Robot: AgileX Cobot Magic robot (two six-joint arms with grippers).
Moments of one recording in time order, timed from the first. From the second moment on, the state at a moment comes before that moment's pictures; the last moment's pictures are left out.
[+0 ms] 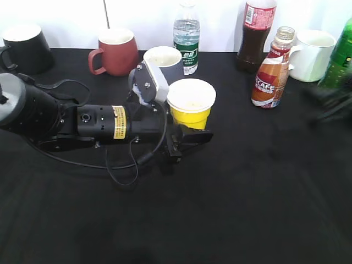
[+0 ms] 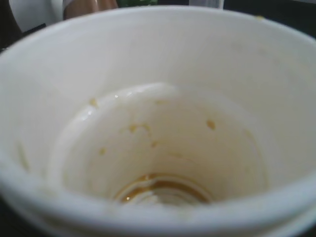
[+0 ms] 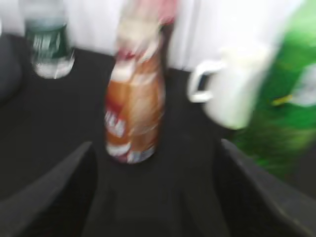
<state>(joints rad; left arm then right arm) -0.55 2.05 -0.97 0.98 -0.88 -0.46 0.21 1.45 -0.33 0.00 -0.79 -0.11</state>
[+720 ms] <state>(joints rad) -0.55 2.05 -0.97 0.98 -0.88 -0.46 0.21 2.03 -0.79 -0.11 -0.87 0.08</state>
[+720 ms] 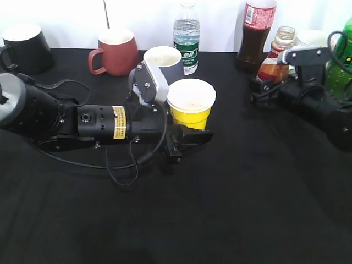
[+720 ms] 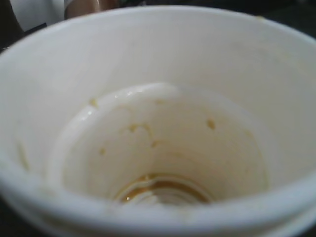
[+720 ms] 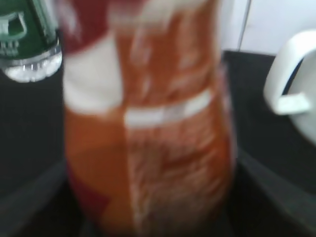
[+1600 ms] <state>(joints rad) -0.69 2.04 -1.04 1.01 -0.88 -0.50 0.21 1.43 -0.50 -0.44 -0.76 -0.29</state>
